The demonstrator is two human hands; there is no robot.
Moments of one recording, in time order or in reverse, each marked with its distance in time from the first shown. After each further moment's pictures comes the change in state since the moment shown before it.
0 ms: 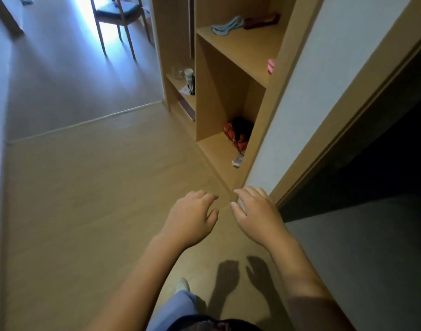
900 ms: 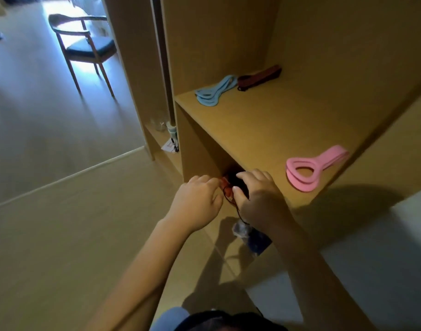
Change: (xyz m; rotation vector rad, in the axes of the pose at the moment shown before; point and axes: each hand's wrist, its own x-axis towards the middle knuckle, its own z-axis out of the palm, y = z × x) left_hand 0.464 -0.080 -0.127 0.062 0.093 0.127; right_hand 0.436 0.050 -0.136 0.016 0.330 0.022
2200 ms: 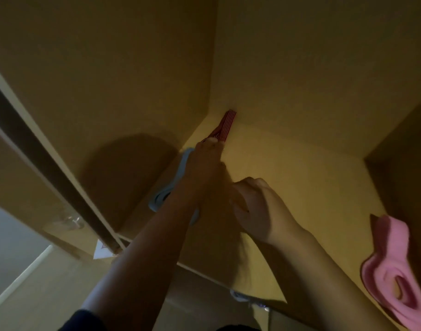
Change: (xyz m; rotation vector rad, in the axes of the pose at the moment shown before) left_hand 0.469 -0.079 -0.004 -0.088 -0.058 0.493; right_hand 0.329 0.034 0.030 -0.191 0.008 0.402
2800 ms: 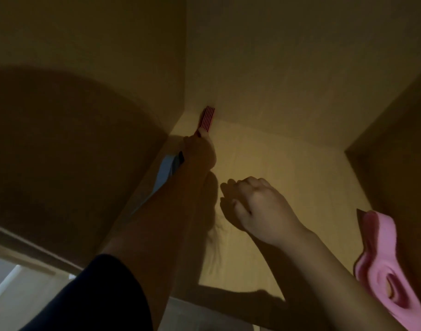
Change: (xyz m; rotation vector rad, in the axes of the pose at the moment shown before) left_hand 0.092 0.002 0.049 0.164 -0.129 -0.195; right_hand 0.015 0.018 -0.008 -0.056 0.003 0.073
